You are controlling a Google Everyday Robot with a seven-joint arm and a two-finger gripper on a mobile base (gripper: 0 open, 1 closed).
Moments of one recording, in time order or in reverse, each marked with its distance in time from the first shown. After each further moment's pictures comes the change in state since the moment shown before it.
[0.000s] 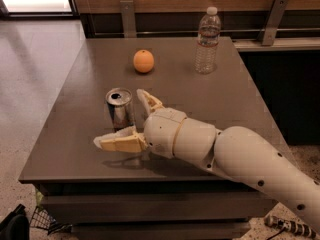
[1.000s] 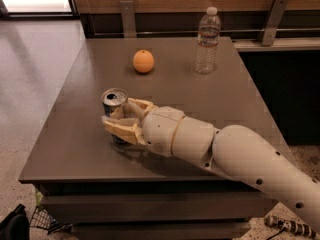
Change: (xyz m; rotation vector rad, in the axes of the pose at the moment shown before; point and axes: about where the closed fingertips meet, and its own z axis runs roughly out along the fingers) arm 0.000 0.000 0.003 -0.005 -0.002 0.003
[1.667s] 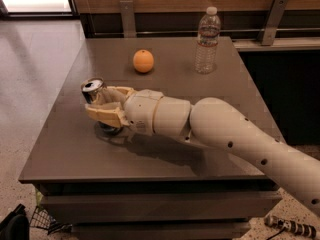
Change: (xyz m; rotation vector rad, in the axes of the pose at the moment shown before) arm -0.011 -0.007 0.055 -0.112 0.000 0.034
